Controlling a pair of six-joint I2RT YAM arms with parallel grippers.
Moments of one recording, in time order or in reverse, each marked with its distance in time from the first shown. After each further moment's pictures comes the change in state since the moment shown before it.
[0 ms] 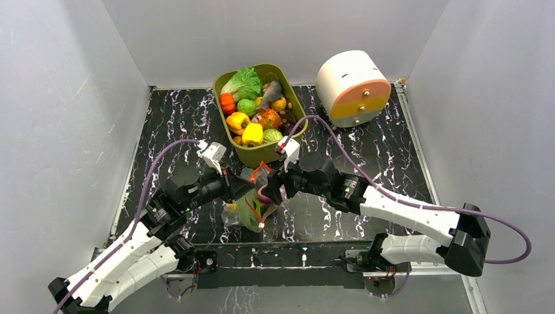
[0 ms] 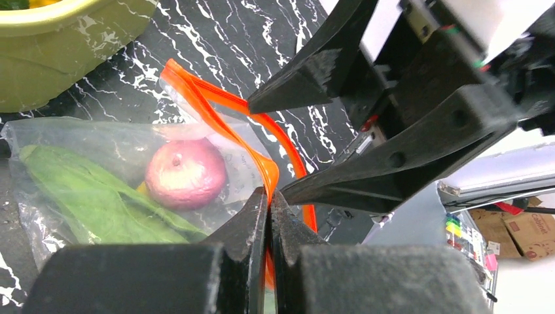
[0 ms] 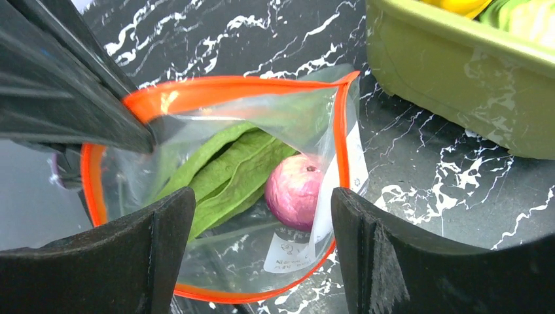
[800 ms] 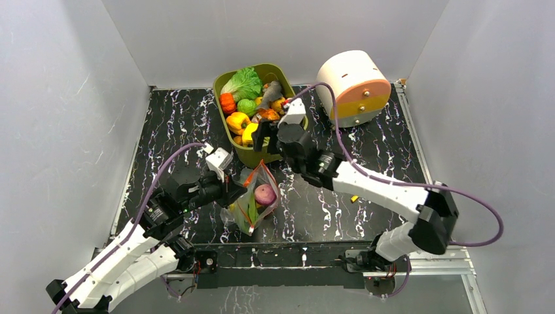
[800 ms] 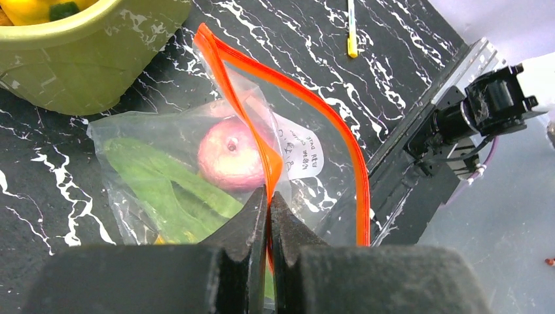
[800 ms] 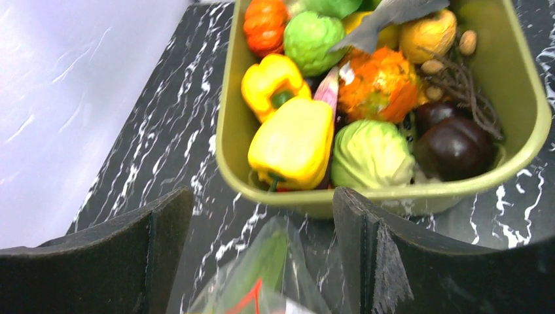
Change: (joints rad) left arm 0.000 -0.003 0.047 -0.170 -0.032 0.292; right arm -0.036 0.233 0.301 0.078 0.517 0.263
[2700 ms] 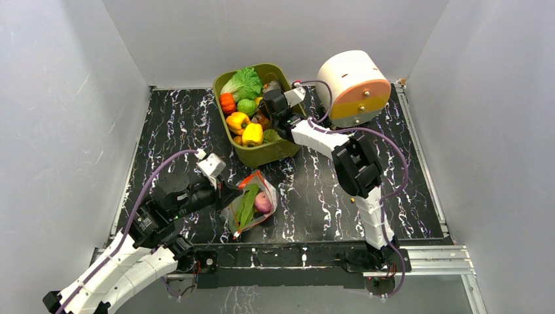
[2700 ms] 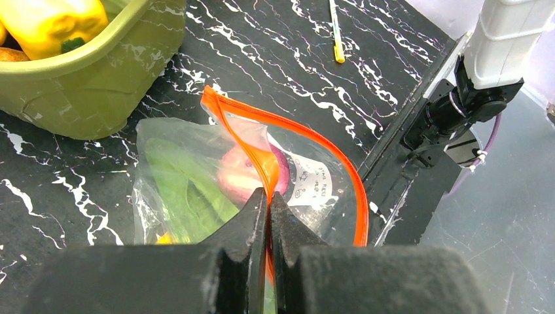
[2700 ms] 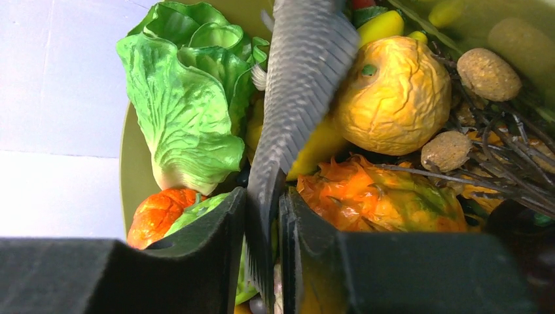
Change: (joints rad) left arm 0.000 -0.105 -0.001 -0.034 0.039 0.094; right arm -0.324 0.799 0.577 0.097 0.004 0.633
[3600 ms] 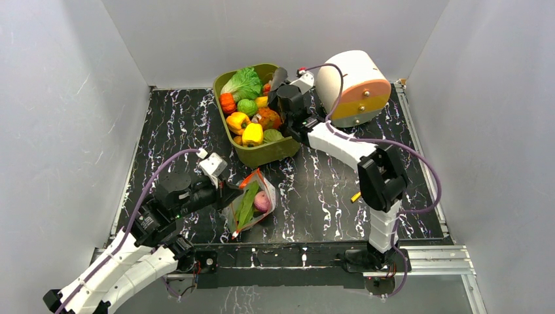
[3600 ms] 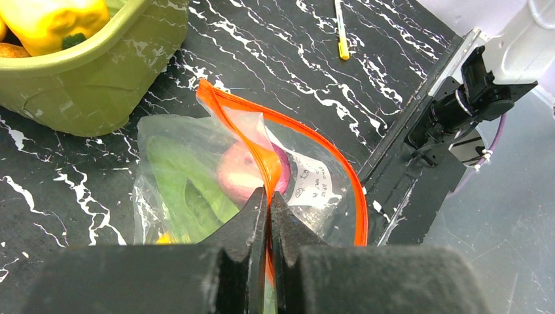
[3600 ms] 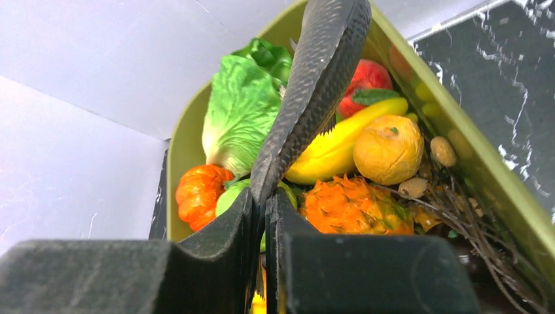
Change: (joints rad) left arm 0.000 0.013 0.000 0.000 -0.006 0.003; right arm -0.001 -0.247 -0.199 0.120 -0.027 -0.329
